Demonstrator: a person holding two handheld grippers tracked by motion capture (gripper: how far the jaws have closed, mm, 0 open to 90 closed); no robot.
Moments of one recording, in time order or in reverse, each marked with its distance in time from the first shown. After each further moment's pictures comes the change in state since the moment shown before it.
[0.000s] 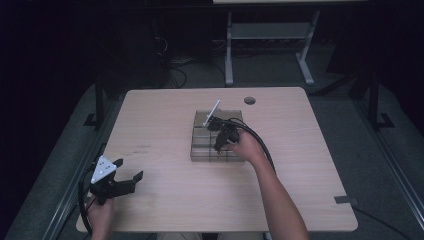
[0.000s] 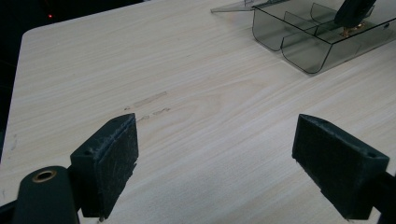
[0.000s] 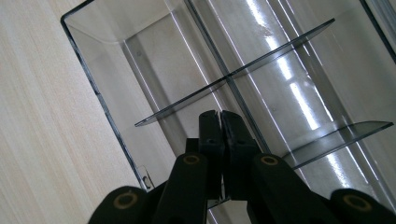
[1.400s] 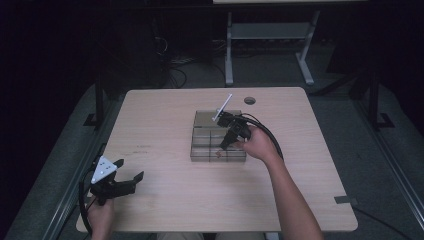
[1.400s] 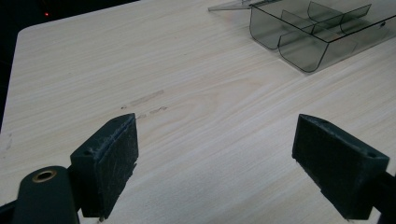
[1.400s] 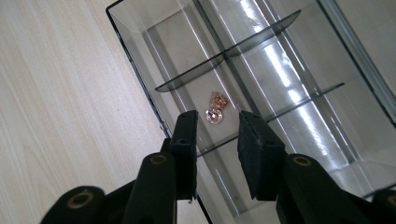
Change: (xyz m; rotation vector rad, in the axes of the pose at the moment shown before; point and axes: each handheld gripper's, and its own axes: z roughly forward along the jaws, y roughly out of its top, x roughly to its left) left arm -0.002 0.000 0.000 0.007 -0.008 -0.001; right arm 0.001 -0.023 -0.042 -0.054 0.004 -0.004
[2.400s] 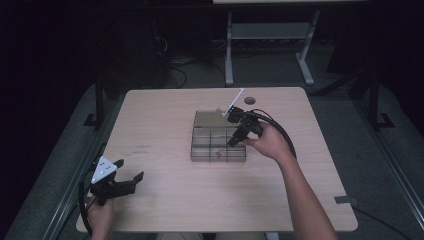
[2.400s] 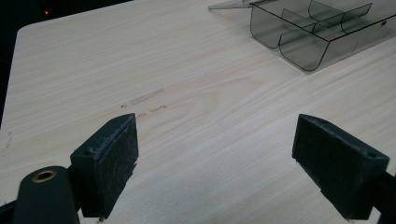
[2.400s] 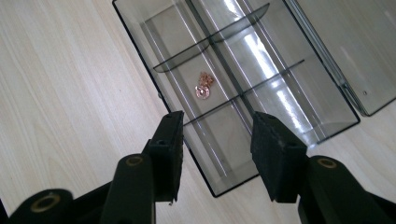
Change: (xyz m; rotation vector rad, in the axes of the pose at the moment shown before) left arm 0.001 0.000 0.000 0.004 0.001 -0.003; right arm 0.000 -0.019 -0.037 -0.029 -0.046 -0.001
